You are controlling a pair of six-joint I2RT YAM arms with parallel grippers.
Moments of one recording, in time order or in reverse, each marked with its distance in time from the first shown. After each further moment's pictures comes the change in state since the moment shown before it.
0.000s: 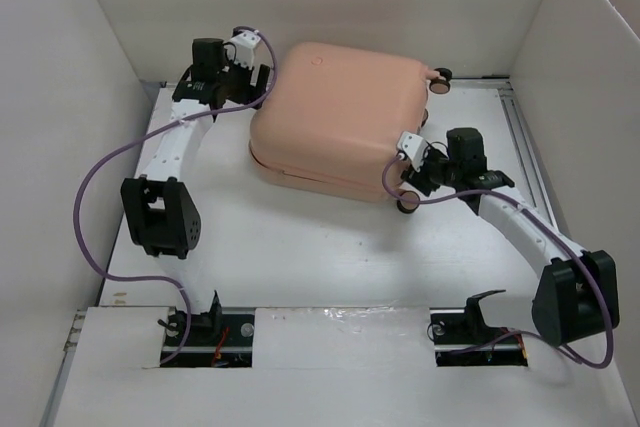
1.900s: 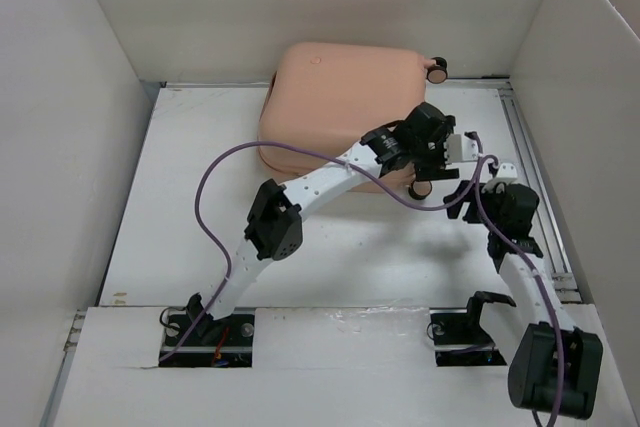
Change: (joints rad) left arm -0.871 0.507 0.575 -0.101 -0.111 0.450; right arm -0.426 -0.420 -0.532 0.320 0.019 0.883
